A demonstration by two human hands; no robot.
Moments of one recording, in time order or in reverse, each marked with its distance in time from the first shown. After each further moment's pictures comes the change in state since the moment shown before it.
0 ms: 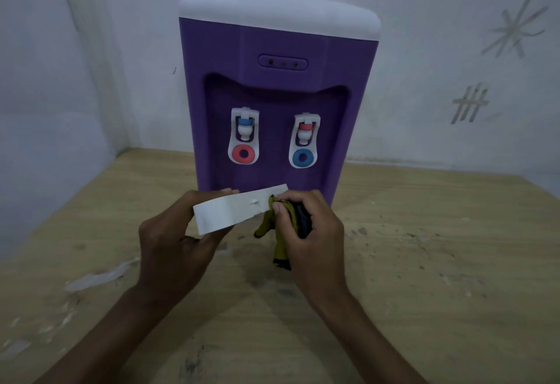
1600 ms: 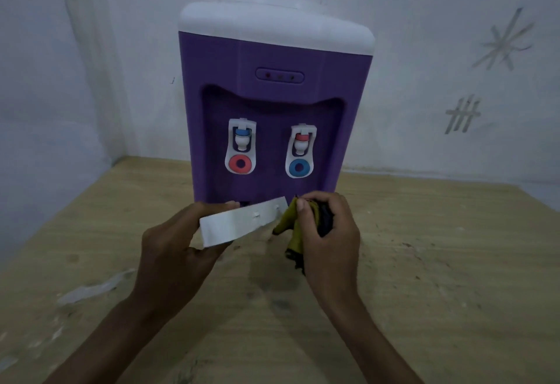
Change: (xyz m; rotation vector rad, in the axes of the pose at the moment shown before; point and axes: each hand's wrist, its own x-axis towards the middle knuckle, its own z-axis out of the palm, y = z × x) left_hand 0.000 -0.002 0.000 0.051 -0.117 -0.042; right_hand 0.011 -0.005 -0.015 0.031 0.141 0.190
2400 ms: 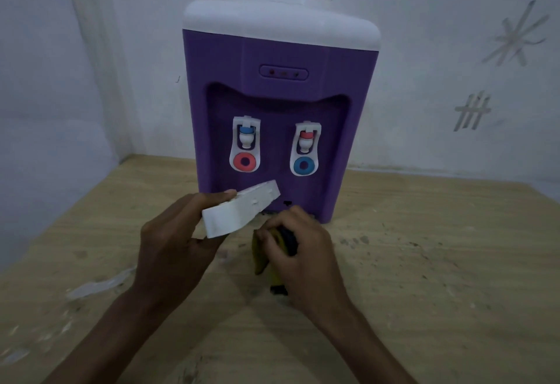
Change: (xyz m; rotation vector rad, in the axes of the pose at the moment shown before) left_hand 0.003 -0.007 -0.005 0.148 -0.013 0.059; right_hand -0.016 -0.008 0.009 -0.194 -0.415 -0.144
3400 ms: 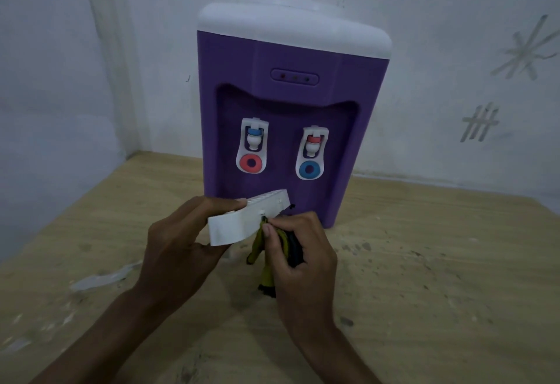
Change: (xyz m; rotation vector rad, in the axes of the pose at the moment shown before) left_hand -0.005 -0.002 0.001 -0.097 0.001 0.018; right_hand -0.012 -0.008 0.018 0.190 0.328 -0.109
